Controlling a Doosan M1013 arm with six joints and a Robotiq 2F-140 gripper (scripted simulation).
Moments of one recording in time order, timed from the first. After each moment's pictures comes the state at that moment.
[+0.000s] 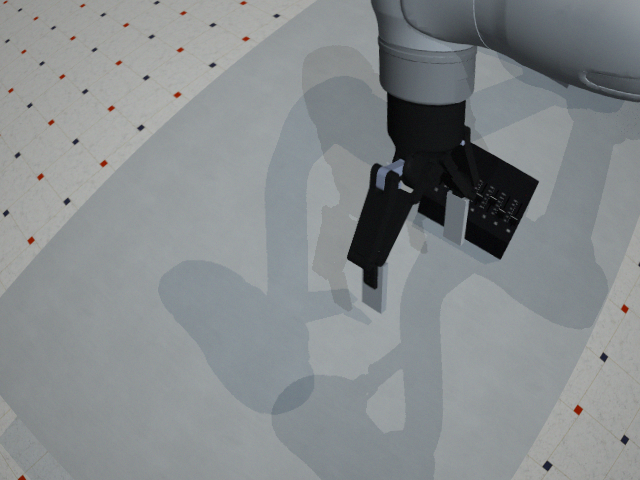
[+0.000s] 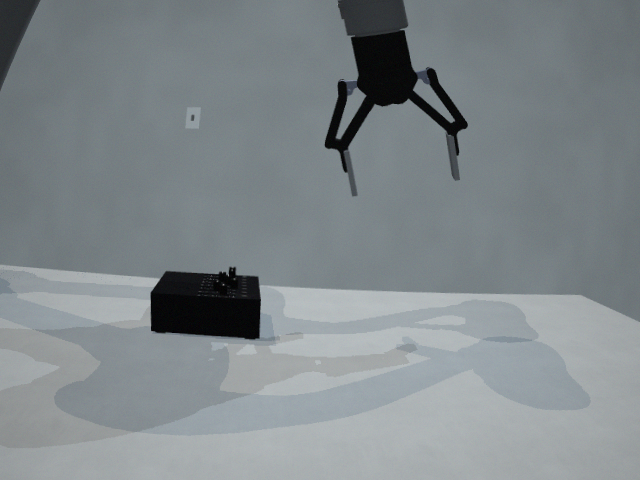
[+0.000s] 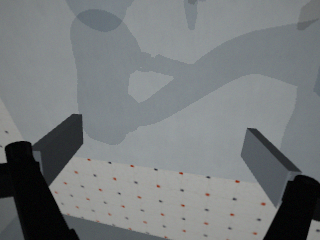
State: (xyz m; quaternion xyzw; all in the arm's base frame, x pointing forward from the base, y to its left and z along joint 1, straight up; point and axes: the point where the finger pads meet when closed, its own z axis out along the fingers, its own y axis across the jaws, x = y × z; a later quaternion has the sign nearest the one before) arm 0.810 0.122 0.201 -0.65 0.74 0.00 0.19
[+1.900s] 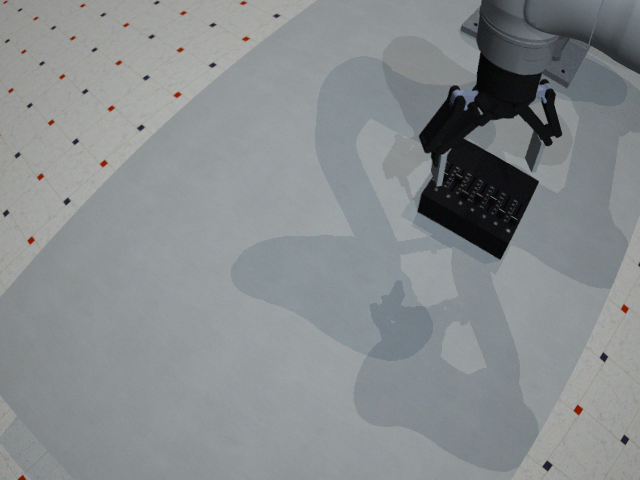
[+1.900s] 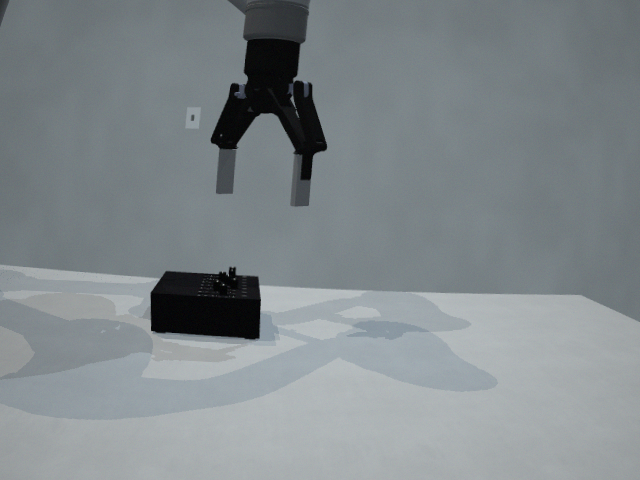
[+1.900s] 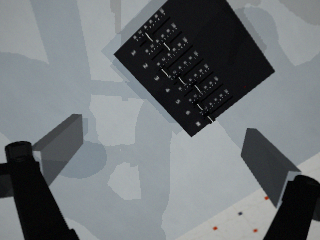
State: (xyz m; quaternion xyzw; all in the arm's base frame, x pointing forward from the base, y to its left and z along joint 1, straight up) arm 0.610 0.116 0.169 -0.40 0.92 0.02 0.00
